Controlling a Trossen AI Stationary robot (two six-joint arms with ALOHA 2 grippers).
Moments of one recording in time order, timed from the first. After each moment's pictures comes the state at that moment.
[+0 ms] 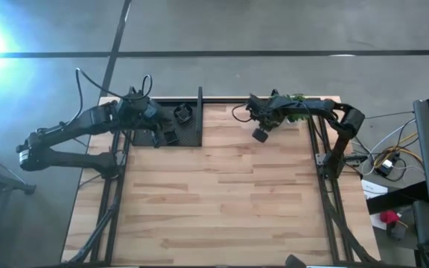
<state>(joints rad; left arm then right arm) 0.38 0.92 1.03 -0.73 -0.05 -0.04 -0.59 1.79 1.10 -0.76 0.24 0.02</state>
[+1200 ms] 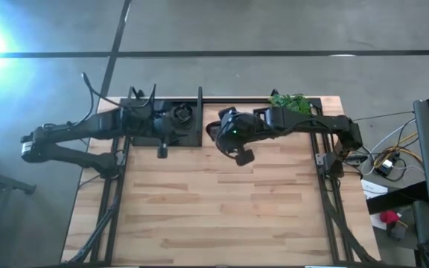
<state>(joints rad) 0.20 0.97 1.03 -0.44 0.06 0.40 -0.02 1.79 1.89 -1.05 0.19 -0.55</state>
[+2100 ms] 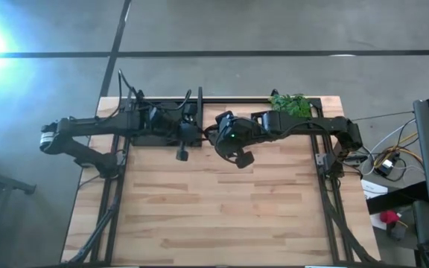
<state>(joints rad) 0.15 1.27 1.21 -0.43 0.04 0.51 0.00 1.79 1.84 -1.01 0.18 -0.63</state>
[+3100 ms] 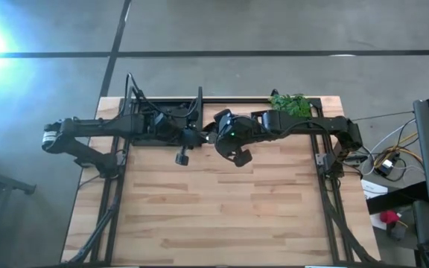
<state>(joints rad) 0.11 1.30 1.21 -0.51 -0.03 0.50 0.00 1.79 1.84 -0.96 0.19 -0.65</state>
